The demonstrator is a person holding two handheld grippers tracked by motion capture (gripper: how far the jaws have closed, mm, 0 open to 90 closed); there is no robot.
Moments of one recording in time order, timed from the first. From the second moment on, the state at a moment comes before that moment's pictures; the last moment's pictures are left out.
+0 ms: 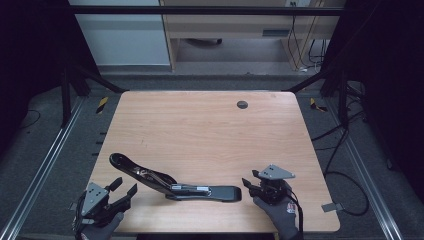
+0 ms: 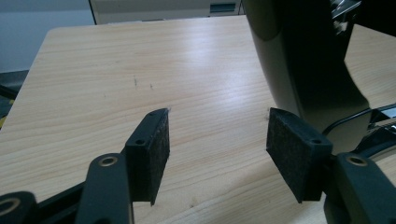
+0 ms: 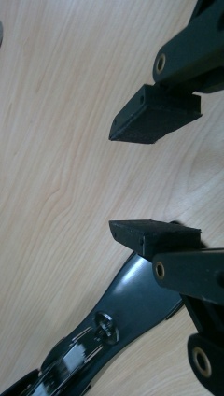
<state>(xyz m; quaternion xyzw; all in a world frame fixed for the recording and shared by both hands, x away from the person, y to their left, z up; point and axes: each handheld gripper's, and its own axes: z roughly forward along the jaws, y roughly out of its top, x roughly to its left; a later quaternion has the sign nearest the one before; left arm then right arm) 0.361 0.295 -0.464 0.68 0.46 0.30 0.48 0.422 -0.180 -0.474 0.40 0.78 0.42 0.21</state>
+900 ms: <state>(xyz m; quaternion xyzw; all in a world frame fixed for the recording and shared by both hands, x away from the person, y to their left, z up) 0.348 0.291 -0.440 0.67 0.43 0.31 0.52 0.405 -0.169 -0.480 0.40 0.79 0.43 0.18</state>
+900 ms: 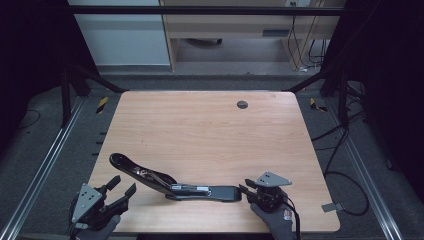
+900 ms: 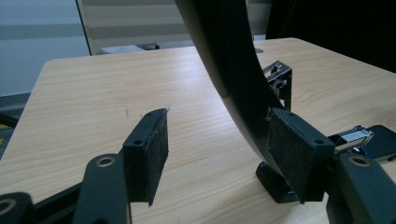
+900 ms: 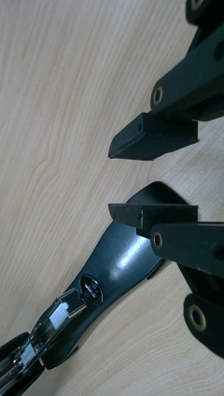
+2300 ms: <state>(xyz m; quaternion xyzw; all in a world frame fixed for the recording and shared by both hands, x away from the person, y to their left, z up) 0.376 0.279 -0.410 0.66 0.43 0.32 0.54 0.397 -0.153 -0.484 0.38 0.80 0.44 0.15</state>
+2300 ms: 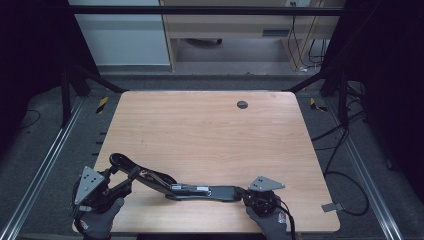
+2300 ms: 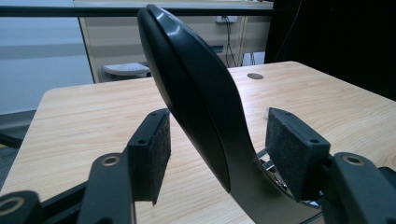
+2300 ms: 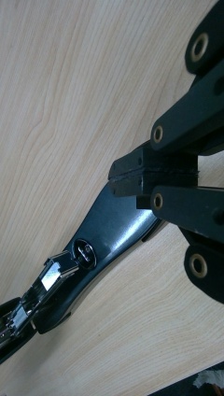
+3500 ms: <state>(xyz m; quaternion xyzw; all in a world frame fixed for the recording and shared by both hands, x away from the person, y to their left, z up) 0.378 0.279 -0.410 0.64 0.44 0.31 0.54 0.400 -0.141 -0.498 0.38 0.81 0.43 0.13</state>
